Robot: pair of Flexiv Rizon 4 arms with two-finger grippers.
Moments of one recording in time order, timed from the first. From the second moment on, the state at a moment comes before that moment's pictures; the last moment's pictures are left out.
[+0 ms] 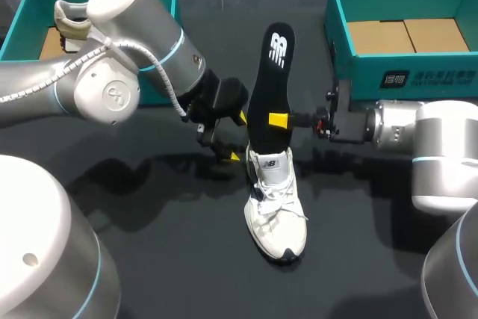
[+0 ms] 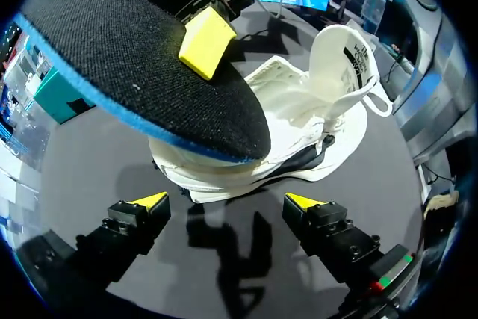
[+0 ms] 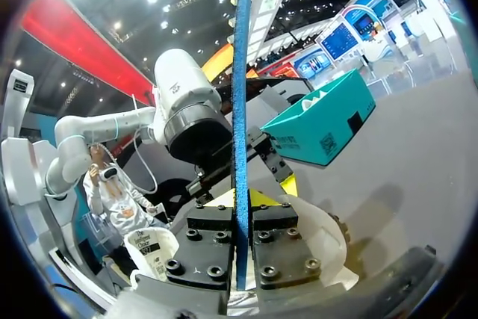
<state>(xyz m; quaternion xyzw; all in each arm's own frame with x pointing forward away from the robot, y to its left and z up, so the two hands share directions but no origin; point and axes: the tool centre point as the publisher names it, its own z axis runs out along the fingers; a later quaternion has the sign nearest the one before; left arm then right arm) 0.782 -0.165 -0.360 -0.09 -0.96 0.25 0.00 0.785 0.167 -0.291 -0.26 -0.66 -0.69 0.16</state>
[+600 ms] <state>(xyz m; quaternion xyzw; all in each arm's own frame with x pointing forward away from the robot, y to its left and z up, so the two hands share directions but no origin) 0.782 -0.165 -0.360 -0.09 -0.96 0.25 0.00 0.775 0.164 -0.304 -0.27 -0.65 -0.68 0.18</state>
